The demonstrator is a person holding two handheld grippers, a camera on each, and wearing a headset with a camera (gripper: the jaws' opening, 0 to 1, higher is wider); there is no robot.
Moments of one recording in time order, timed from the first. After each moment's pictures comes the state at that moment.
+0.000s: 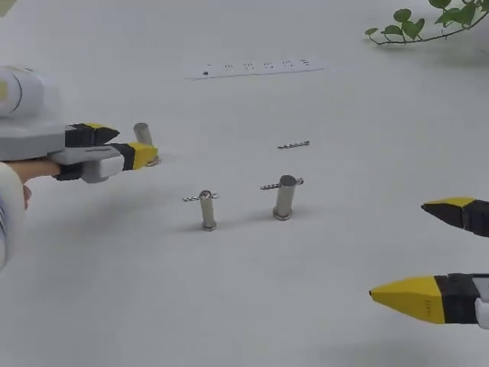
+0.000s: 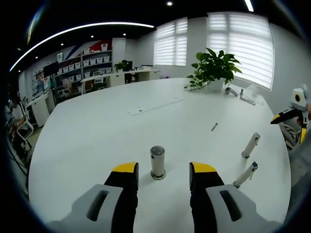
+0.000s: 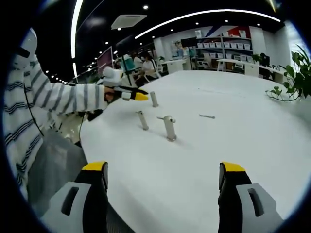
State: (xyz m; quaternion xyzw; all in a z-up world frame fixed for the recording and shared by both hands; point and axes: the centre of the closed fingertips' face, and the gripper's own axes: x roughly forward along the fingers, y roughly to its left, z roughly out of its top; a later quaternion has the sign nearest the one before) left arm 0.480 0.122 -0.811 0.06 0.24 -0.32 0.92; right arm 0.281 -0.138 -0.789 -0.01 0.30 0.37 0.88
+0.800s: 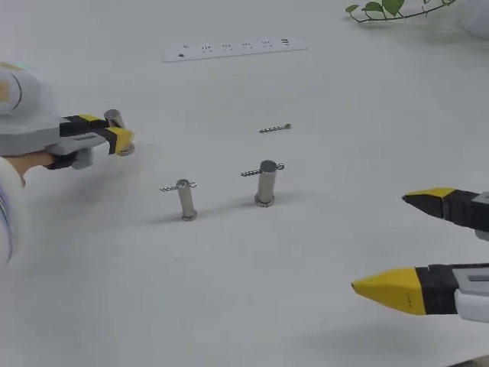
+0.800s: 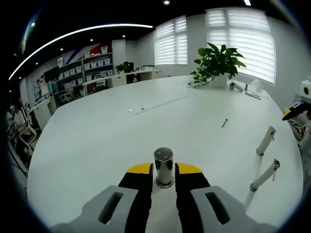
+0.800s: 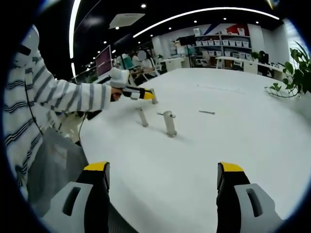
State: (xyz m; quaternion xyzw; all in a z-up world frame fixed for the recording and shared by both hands) left arm 0.502 0.117 -0.829 0.08 0.23 -0.30 0.92; right arm 0.278 -0.139 -0.796 -0.01 0.31 0.37 0.88
